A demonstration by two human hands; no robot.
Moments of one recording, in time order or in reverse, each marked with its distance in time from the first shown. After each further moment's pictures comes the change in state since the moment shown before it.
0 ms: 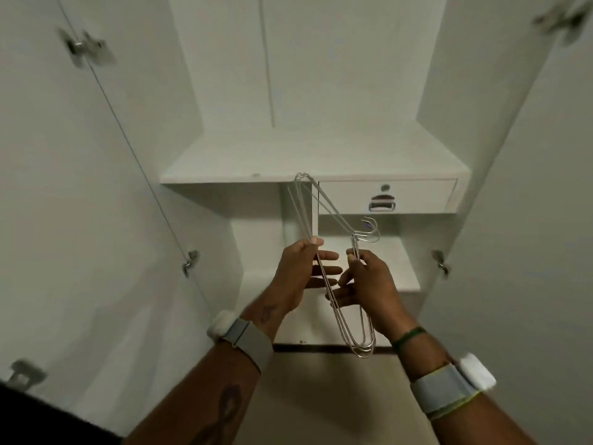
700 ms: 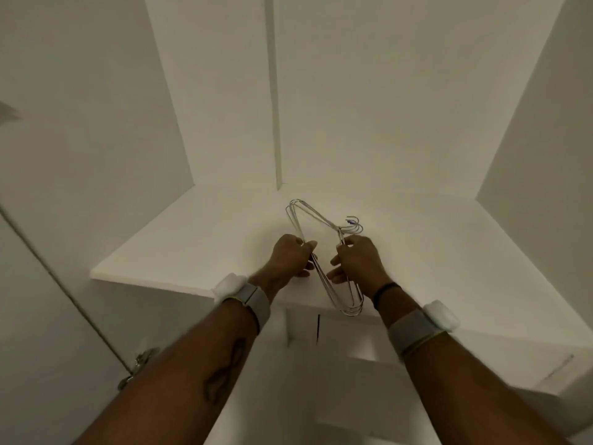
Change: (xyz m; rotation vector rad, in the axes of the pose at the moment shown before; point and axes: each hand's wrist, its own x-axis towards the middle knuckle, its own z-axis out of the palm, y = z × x) left_hand 0.436 0.118 -0.026 0.432 0.265 0.008; right_hand 0.455 -0.131 0.034 -0.317 -0.096 -0.036
